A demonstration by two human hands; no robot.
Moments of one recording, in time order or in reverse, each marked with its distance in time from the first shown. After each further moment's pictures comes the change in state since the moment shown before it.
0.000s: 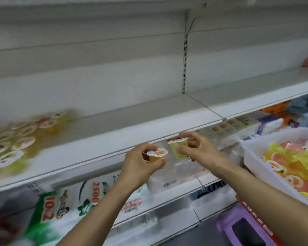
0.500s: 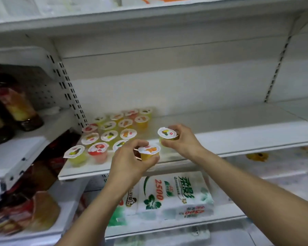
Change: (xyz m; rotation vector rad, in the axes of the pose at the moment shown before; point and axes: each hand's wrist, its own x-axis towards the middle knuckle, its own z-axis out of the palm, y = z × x) left_hand -0.051 -0.095 -0.264 0.214 0.351 -0.060; right_hand 0.078 -0.092 0.311 -0.205 -0.138 -0.191
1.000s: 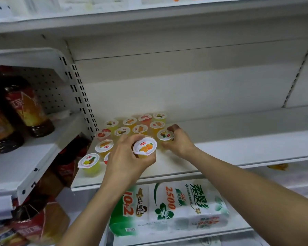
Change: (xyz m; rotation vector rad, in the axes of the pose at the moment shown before) left_hand 0.039 -0.036 -0.054 0.073 0.094 0.051; right_hand 0.063 -0.018 0.075 -0.228 -0.022 -0.016
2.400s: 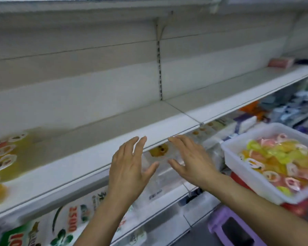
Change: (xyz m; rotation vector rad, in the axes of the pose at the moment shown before) left_hand -0.075 0.218 0.280 0.265 -0.172 0.564; right_hand -0.196 0.234 -0.297 -0.625 0.266 -0.099
